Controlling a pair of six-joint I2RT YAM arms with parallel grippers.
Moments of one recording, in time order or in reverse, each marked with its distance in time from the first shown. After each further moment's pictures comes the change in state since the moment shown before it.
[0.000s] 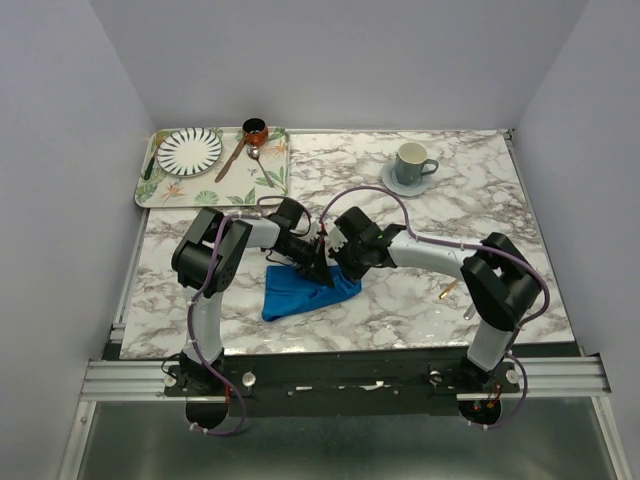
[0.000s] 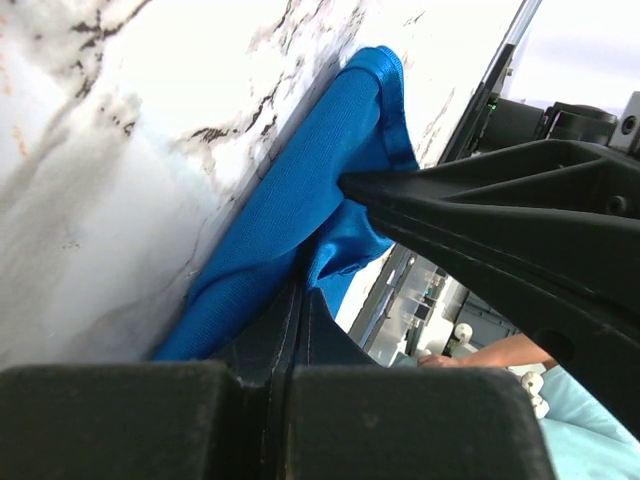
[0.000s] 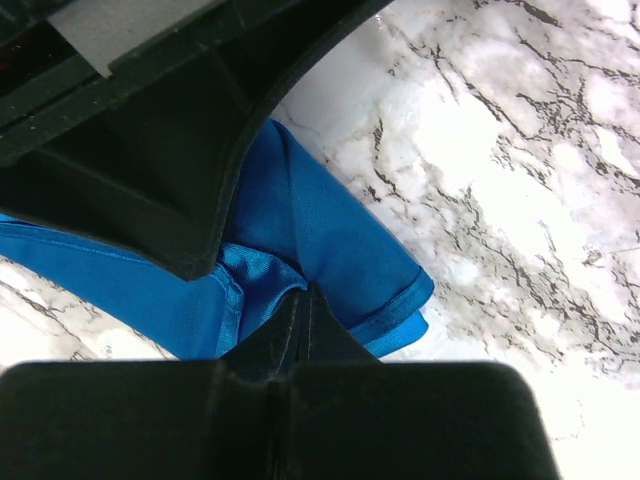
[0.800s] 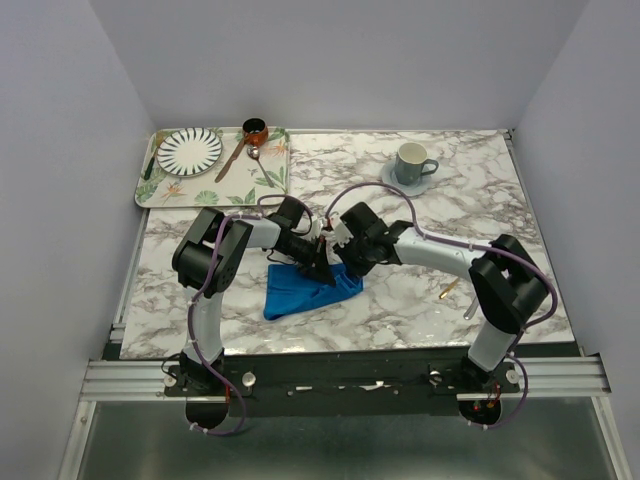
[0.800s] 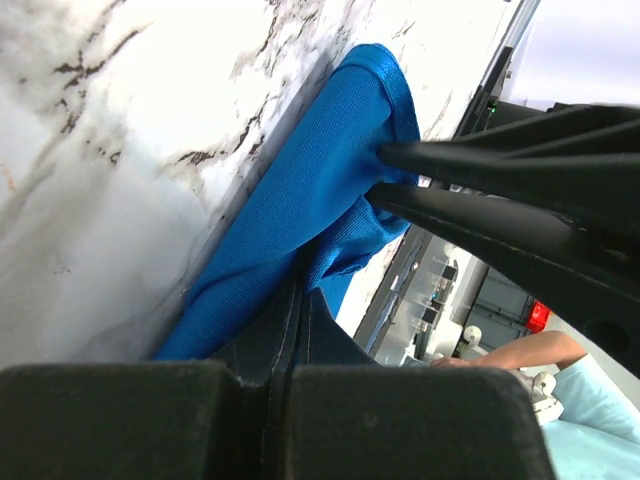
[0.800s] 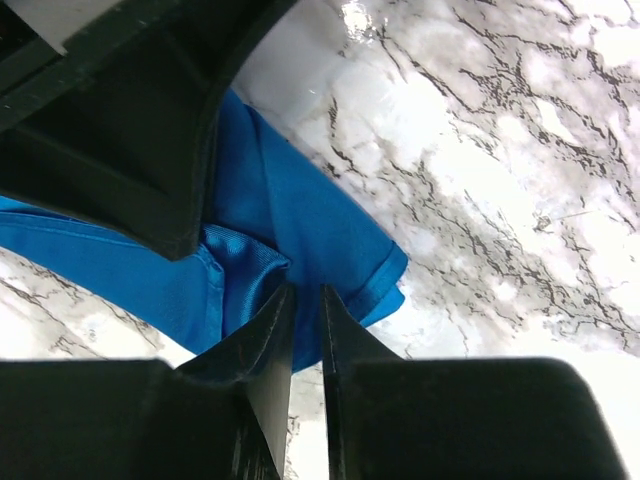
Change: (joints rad) left arm 0.000 0.001 0.000 0.033 0.001 0.000; right arm -0.024 -0.040 0.000 -0.036 0.010 -0.004
